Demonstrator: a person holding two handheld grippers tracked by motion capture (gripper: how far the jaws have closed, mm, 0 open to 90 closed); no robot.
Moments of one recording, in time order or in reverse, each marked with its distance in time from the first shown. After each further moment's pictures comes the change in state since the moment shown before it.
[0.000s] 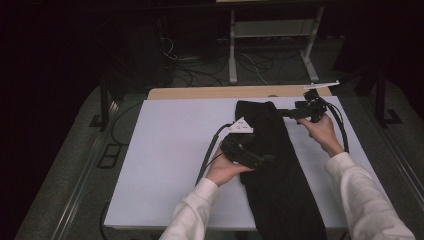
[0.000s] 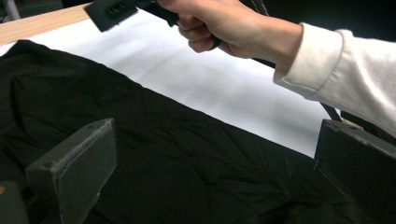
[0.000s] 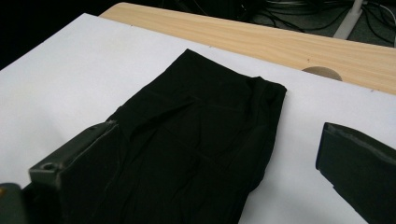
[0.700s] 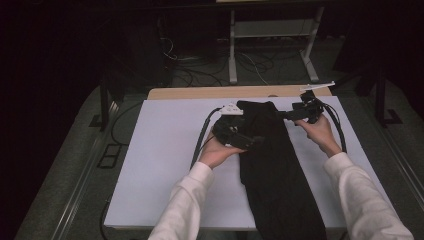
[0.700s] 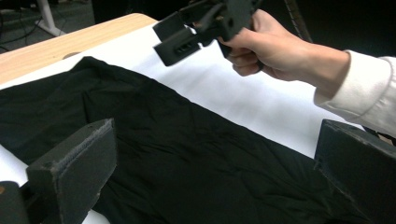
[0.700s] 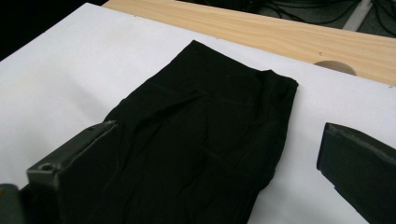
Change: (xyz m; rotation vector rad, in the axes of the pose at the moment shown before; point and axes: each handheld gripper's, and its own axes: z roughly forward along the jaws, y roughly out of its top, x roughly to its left) left arm 0.041 0.022 -0.010 -0.002 0.060 -0.008; right arm 0.003 -0.001 0.008 0.028 0.016 -0.010
